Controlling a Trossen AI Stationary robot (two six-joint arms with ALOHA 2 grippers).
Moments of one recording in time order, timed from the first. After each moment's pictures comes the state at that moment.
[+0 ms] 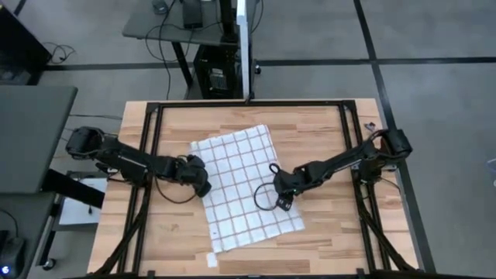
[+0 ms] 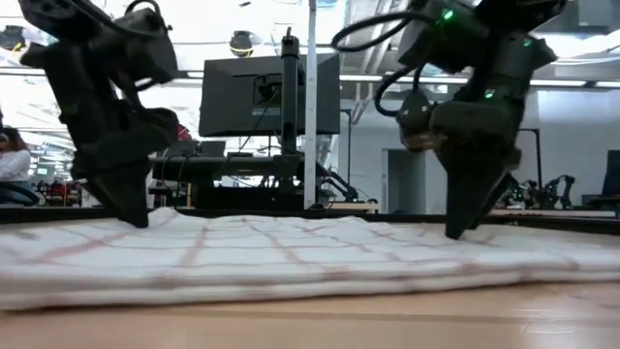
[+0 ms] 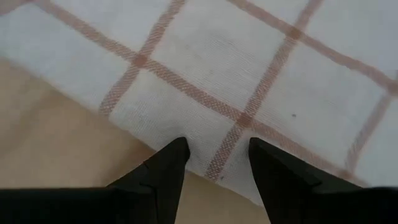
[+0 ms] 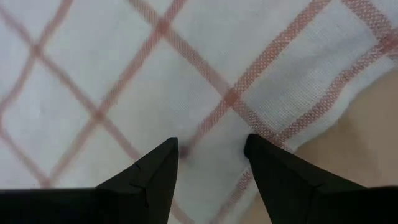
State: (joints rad) left arm -0.10 1.34 0.52 -0.42 -0.30 -0.85; right arm 0.24 1.72 0.86 -0.38 0.00 0.81
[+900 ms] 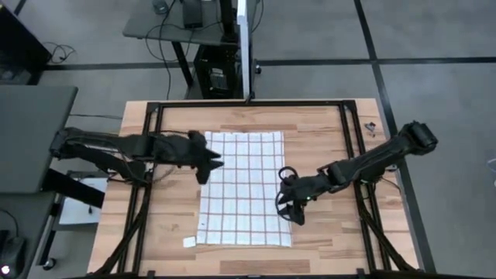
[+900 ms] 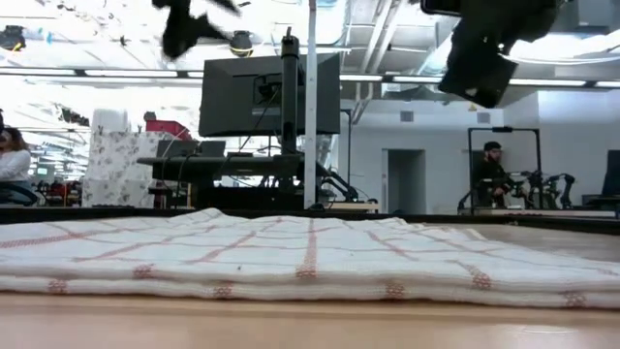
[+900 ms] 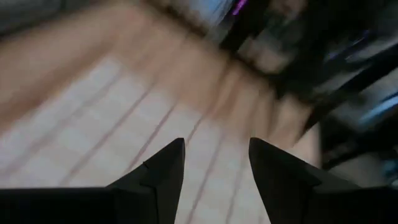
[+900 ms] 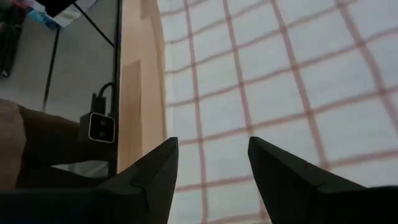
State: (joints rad) left arm -0.10 1.03 0.97 -0.31 -0.21 -0.53; right arm 0.34 1.38 0.88 -0.18 -0.02 0.62
